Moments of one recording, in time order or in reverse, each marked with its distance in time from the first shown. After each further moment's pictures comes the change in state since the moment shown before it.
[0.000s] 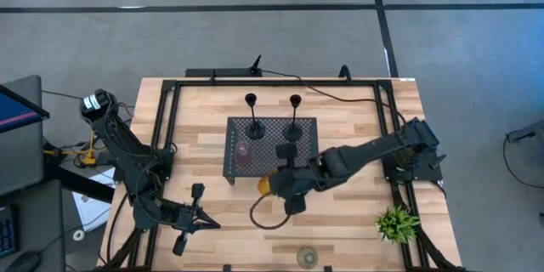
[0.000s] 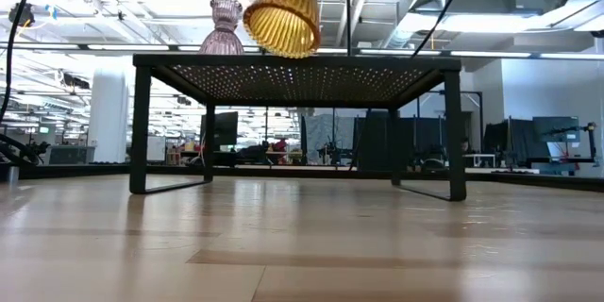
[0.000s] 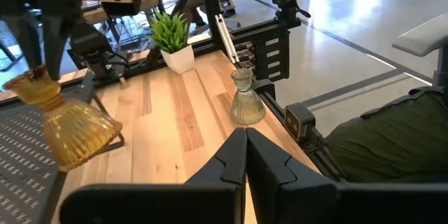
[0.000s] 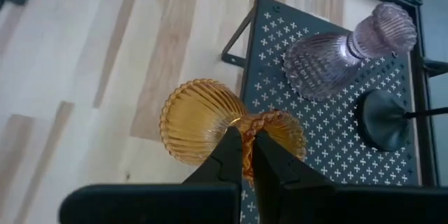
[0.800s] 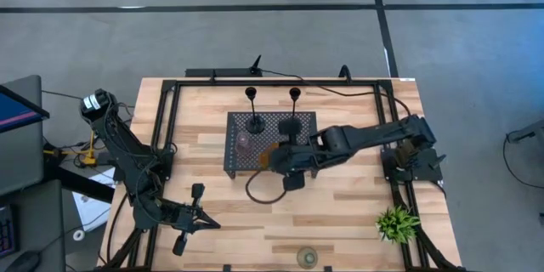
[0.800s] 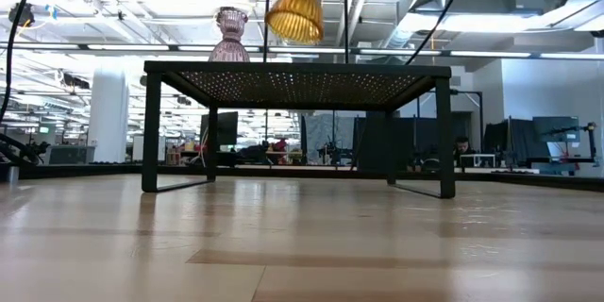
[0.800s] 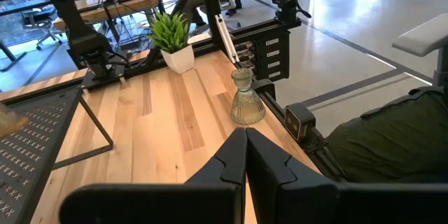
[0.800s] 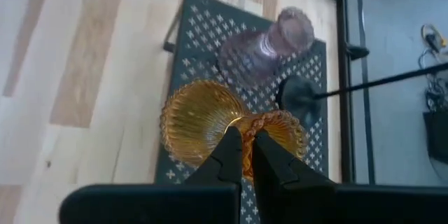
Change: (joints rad) left arm 0.000 0.000 0.000 0.000 0.000 0.000; right arm -0.093 0.002 0.160 -0.178 0.085 -0.080
